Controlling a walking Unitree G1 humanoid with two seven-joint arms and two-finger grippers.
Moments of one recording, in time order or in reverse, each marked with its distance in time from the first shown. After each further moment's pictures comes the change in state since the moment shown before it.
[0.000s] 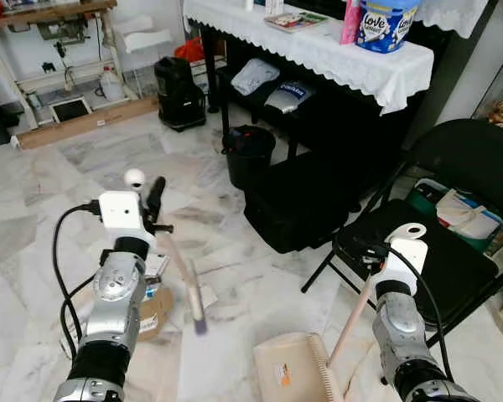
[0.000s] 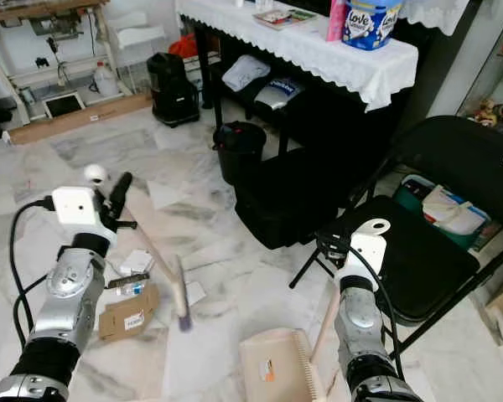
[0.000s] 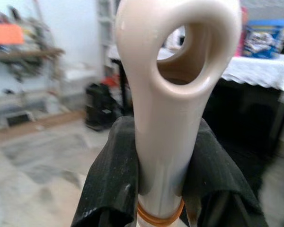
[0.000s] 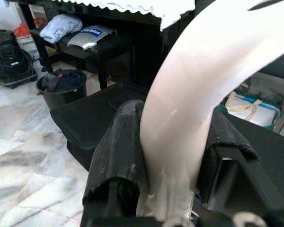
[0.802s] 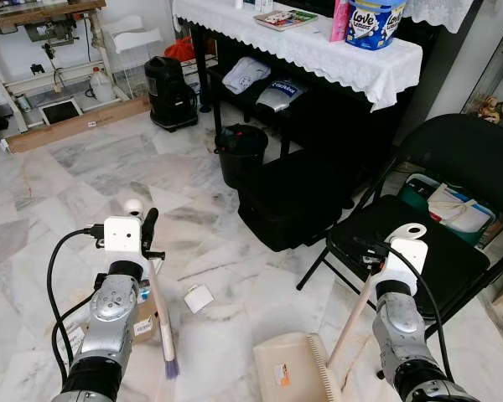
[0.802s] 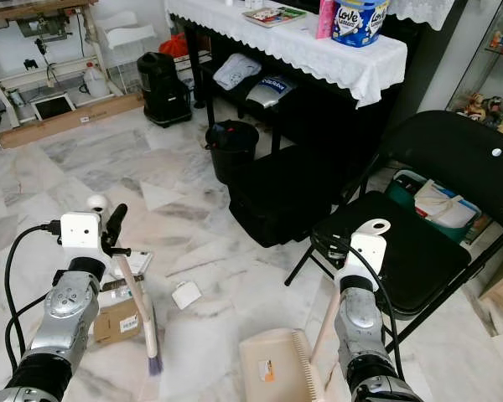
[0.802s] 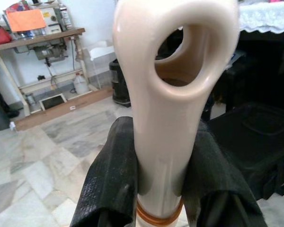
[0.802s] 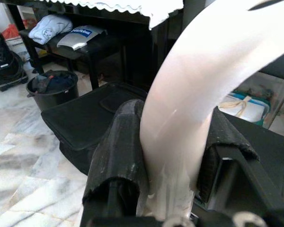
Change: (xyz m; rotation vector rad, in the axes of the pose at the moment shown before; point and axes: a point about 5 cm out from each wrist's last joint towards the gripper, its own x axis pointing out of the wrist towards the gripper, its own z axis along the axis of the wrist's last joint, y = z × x) left arm -0.023 0.026 -0.032 0.171 0.126 0.139; right arm 0.000 -0.001 0.000 -0.001 0.000 -0.003
